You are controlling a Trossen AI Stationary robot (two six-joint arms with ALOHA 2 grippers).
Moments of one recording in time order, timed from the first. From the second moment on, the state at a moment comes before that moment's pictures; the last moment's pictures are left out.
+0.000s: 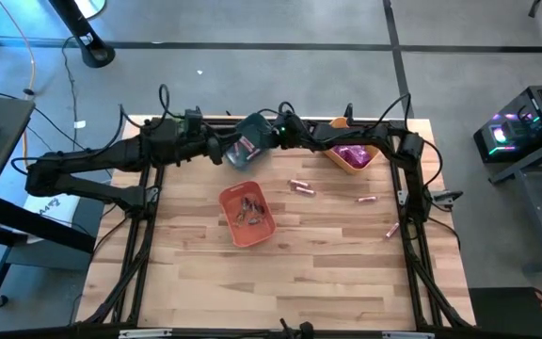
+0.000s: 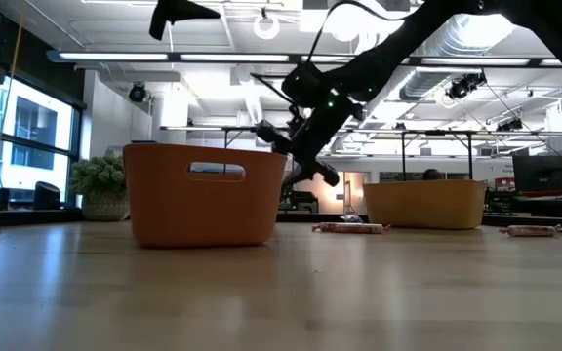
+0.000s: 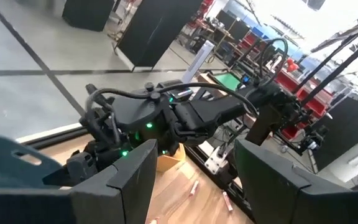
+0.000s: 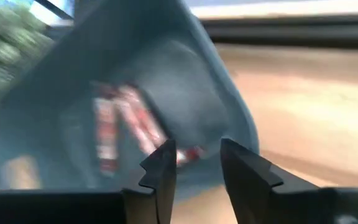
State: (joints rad) left arm 0.17 1.01 0.98 -0.11 -0.30 -0.62; right arm -0.44 2.05 1.40 -0.08 0.12 0.85
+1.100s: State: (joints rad) left arm 0.17 1.02 0.98 -0.12 -0.29 -0.62; right arm -0.43 1.88 1.40 -0.62 0.12 0.62
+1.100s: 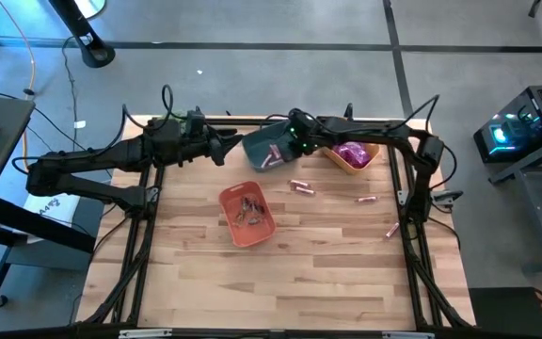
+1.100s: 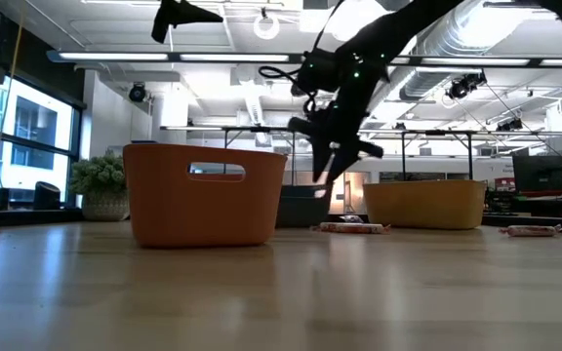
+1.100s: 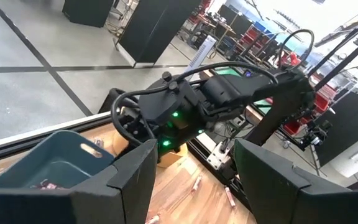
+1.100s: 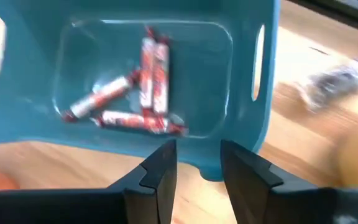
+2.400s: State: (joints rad) left arm 0.17 1.02 0.98 -0.13 -0.29 -0.62; right arm -0.20 1.59 0.85 -0.31 0.03 0.32
